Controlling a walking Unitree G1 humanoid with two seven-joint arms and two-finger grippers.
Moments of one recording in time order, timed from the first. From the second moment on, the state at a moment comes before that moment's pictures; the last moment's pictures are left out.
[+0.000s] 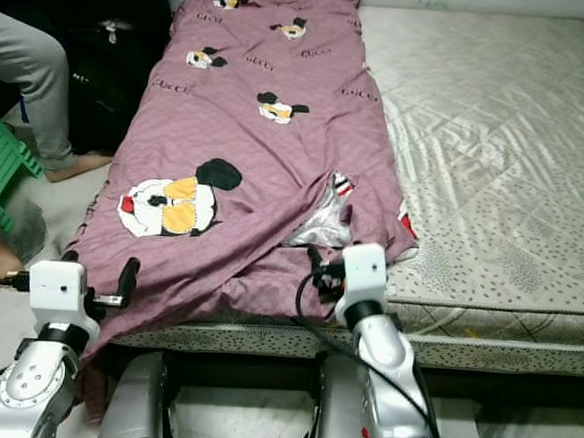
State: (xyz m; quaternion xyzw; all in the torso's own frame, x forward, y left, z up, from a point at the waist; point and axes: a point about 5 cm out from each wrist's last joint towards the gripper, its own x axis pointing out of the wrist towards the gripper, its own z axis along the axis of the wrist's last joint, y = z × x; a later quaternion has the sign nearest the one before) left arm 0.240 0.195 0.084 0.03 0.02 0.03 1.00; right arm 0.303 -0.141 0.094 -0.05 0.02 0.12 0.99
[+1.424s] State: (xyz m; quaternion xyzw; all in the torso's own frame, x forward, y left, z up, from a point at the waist) left arm 0.223 0.186 0.097 0.04 0.04 0.03 1.00; right arm 0.375 -0.166 0.100 -0.05 0.13 -0.11 0.98
